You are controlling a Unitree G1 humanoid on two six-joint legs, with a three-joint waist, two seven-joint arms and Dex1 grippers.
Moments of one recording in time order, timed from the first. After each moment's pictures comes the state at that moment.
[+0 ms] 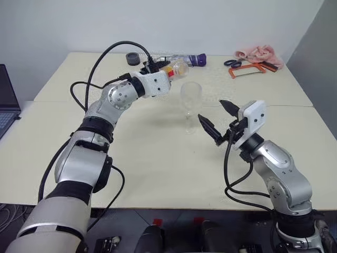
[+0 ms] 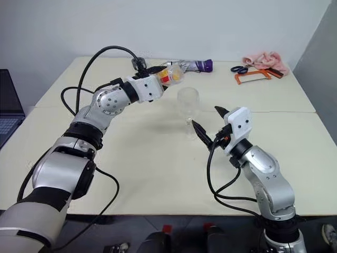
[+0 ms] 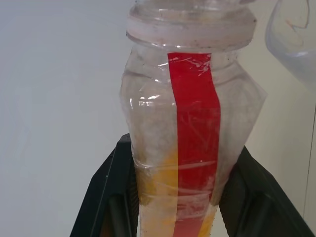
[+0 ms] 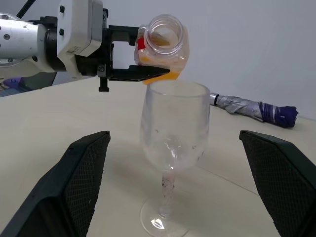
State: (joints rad) left arm -1.23 0.48 -0.27 1.09 0.43 -0.73 -0.35; right arm -0.30 -0.31 0.02 -0.52 0.33 0.49 0.39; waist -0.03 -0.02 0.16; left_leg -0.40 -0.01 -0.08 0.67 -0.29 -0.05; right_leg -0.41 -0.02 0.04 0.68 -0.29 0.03
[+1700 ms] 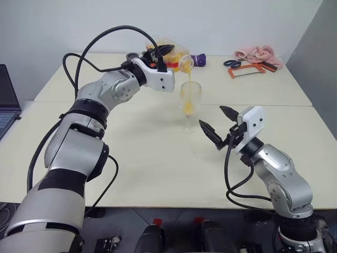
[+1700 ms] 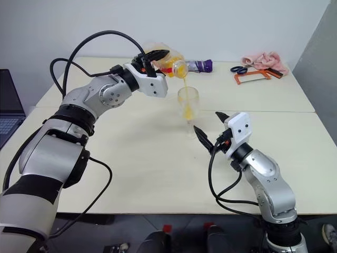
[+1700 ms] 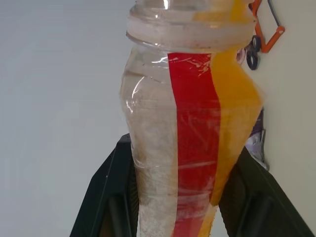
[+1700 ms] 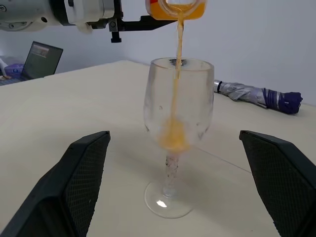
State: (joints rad) left arm -1.38 0.53 -0.45 1.19 0.73 -0.81 0.05; right arm -0.26 -0.32 0.03 -0.51 0.33 0.49 0.40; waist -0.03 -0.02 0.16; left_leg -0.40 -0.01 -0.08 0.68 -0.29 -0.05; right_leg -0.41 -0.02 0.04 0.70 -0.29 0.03
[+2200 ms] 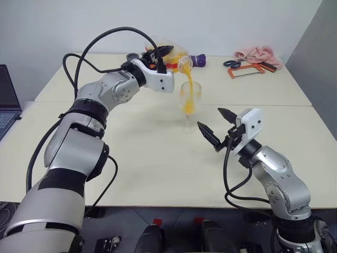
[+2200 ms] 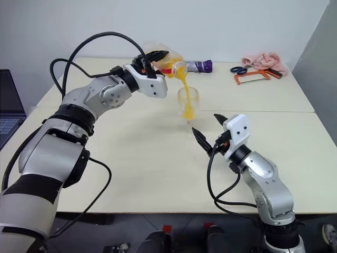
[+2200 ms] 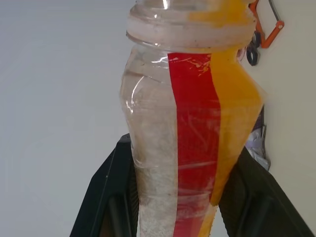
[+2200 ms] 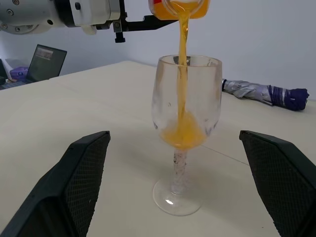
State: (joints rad) left arm -1.39 0.54 -0.47 1.22 0.75 -0.81 0.08; right arm -0.24 -0.30 0.03 -0.52 0.33 0.49 0.40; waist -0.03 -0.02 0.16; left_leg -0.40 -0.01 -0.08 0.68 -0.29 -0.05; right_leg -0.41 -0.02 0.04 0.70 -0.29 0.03
